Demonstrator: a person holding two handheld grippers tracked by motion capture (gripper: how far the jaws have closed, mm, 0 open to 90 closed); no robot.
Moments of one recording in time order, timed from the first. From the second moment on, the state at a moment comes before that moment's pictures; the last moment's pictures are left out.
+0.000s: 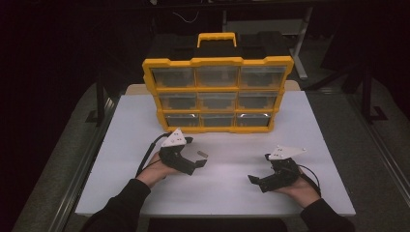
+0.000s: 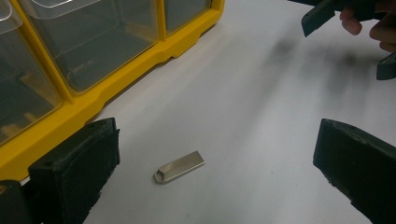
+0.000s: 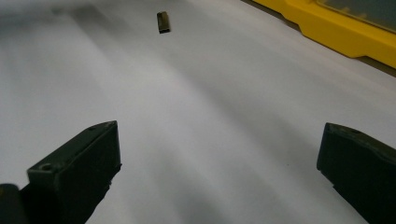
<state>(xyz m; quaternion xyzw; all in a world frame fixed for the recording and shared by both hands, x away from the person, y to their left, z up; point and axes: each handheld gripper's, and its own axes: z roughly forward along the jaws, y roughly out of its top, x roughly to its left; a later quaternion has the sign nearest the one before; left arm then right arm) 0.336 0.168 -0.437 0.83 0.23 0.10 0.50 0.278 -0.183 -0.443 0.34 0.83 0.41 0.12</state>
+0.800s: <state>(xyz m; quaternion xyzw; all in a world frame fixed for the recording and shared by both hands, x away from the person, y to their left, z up) 0.345 0.155 -0.435 0.82 0.23 0.10 0.51 0.279 -0.183 -0.444 0.35 0.83 0.41 0.11</state>
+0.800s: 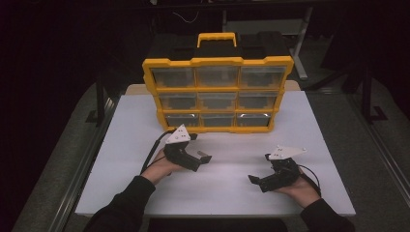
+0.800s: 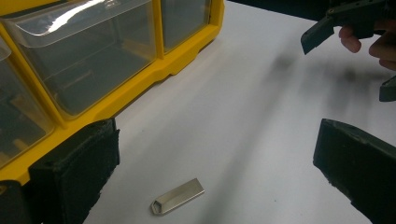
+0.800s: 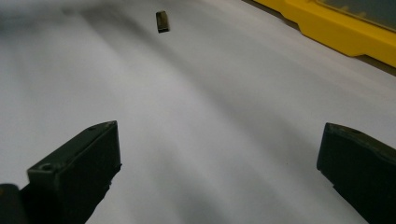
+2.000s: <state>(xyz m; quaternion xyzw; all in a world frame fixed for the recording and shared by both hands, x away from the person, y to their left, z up) 0.359 0.133 -0.434 0.83 0.22 0.11 0.51 0.279 -0.184 -0.445 0.35 0.83 0.41 0.11</state>
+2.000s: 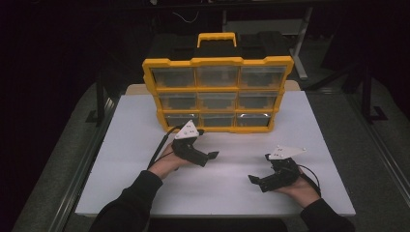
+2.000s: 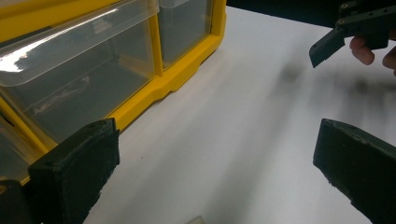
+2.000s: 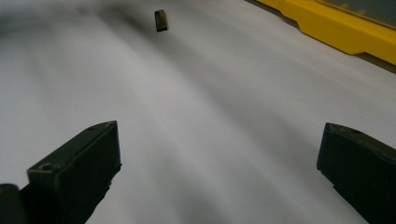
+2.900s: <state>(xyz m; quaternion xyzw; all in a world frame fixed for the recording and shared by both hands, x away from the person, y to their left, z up) 0.356 0.122 -0.432 0.84 0.17 0.16 0.50 0.279 -0.181 -0.444 0.34 0.84 0.41 0.12</state>
